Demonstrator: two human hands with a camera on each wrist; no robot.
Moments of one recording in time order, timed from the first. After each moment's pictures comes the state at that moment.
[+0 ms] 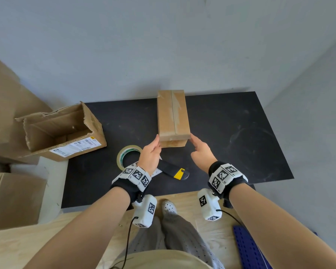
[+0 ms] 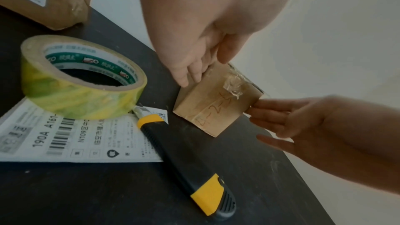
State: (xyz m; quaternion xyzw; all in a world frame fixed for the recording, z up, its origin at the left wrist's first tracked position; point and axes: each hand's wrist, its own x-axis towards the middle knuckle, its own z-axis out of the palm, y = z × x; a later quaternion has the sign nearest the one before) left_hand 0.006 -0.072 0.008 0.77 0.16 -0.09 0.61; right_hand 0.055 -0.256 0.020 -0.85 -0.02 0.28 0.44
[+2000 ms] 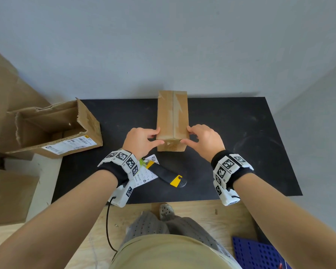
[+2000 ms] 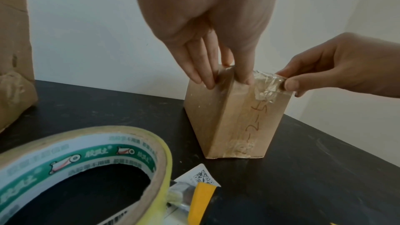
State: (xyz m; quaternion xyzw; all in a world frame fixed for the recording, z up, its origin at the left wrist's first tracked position) left_hand 0.046 -0.049 0.039 0.91 0.11 -0.03 0.39; right_hand 0.110 -0.261 0.038 -0.94 -0.24 0.08 0.23
